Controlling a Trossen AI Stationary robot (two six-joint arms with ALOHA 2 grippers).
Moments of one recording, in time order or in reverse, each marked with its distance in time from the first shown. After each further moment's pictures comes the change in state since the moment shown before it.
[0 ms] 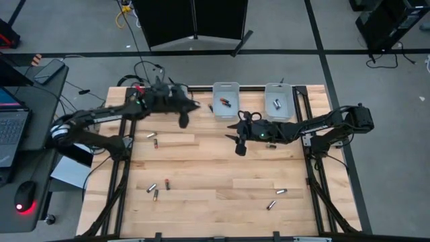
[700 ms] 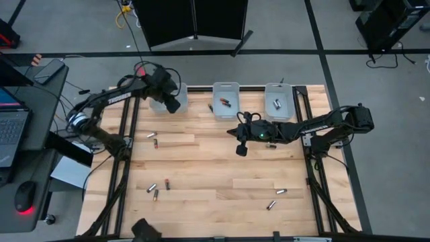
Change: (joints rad) left arm 0.388 0.255 0.193 -0.668 -0.140 0.092; right arm -0.003 0.000 0.000 -0.032 -0.004 -0.045
